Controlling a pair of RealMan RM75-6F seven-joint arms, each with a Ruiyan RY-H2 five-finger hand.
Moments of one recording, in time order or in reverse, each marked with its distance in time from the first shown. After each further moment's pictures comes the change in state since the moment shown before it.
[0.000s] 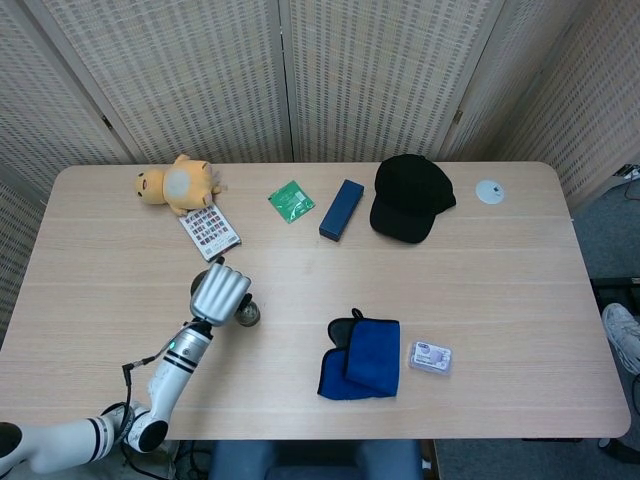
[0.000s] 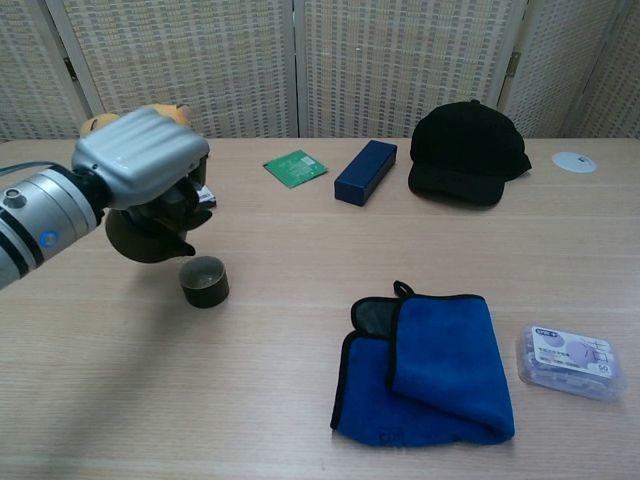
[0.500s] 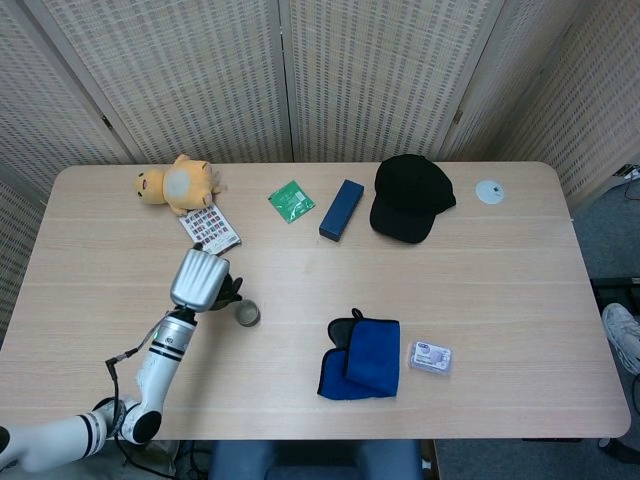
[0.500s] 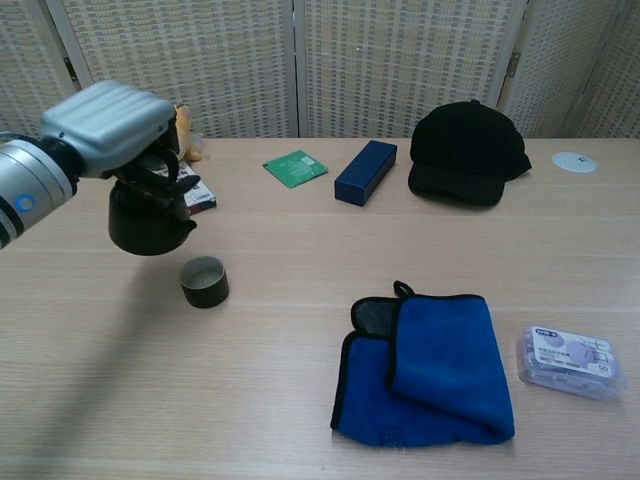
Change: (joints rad) left arm 0.021 0.033 -0.058 0.014 -0.040 0.038 -0.125; right arm 0.003 0.001 0.002 -0.004 0.002 -0.004 -0.007
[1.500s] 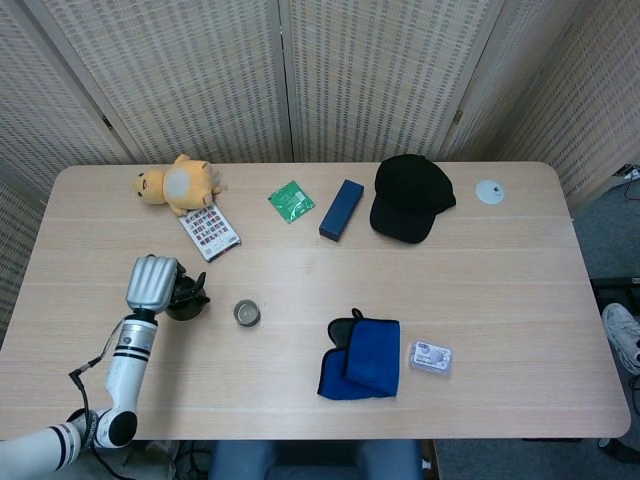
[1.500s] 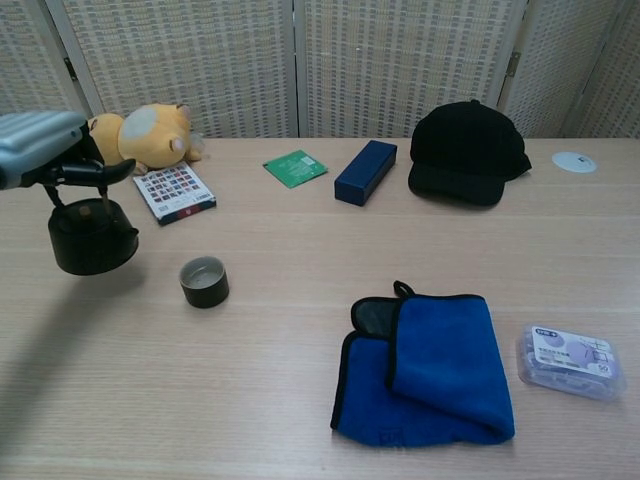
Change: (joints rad) left arm 0.103 0.070 -0.013 -0.015 -0.170 -0.033 -0.250; right arm 0.015 -0.008 -0.002 -0.002 0.004 -0.024 -0.014
